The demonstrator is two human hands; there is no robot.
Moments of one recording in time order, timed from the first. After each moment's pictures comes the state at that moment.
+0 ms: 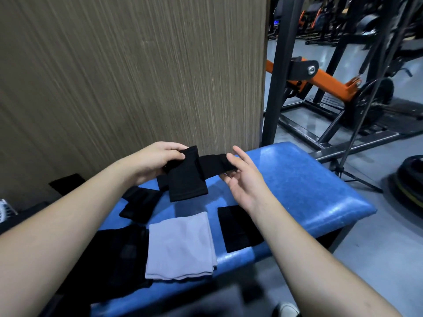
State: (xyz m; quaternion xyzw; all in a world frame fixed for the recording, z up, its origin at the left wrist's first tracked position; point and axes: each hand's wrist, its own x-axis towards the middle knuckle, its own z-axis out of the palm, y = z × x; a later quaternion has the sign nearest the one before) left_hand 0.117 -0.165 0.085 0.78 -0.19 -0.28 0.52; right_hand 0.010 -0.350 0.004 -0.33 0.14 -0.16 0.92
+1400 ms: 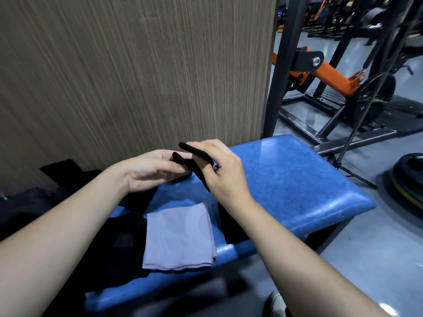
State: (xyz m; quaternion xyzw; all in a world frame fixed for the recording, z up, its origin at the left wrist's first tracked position) left_hand 0.119 -0.140 0.045 0.63 -0.24 -0.45 0.59; right_hand 0.003 -0.303 0.010 -0.80 -0.07 -0.39 0.46
